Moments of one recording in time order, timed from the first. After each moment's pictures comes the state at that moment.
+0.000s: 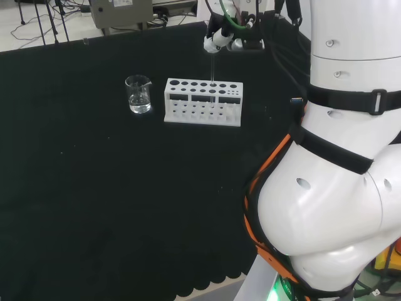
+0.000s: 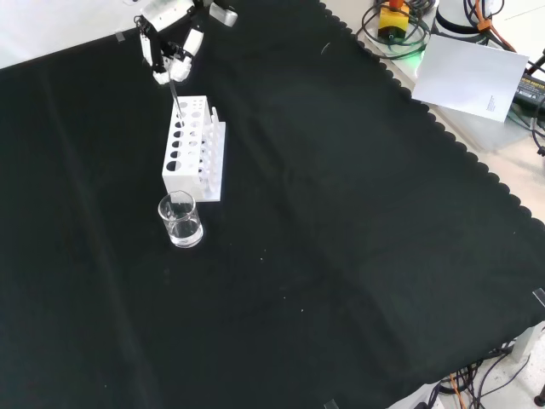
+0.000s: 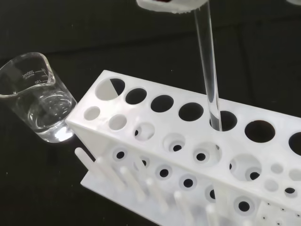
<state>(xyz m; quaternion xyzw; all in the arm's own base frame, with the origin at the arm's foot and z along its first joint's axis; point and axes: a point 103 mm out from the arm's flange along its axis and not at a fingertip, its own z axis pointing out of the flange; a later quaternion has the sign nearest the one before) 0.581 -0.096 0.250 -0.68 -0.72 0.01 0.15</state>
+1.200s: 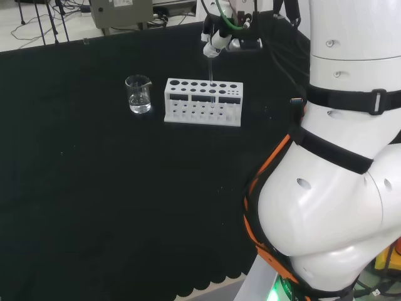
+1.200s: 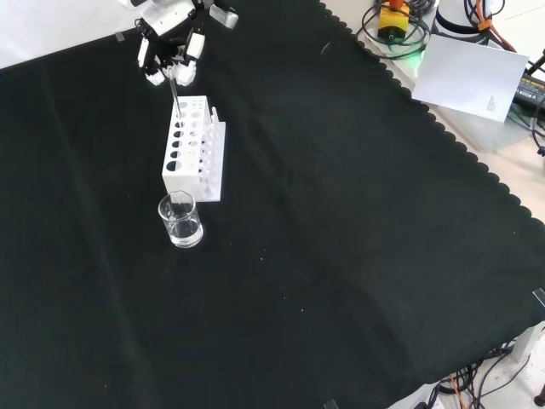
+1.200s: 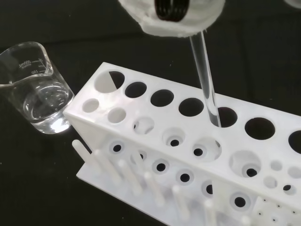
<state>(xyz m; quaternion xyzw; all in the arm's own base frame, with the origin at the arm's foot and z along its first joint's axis) 0.581 -0.090 0.248 -0.68 -0.72 0.03 0.14</state>
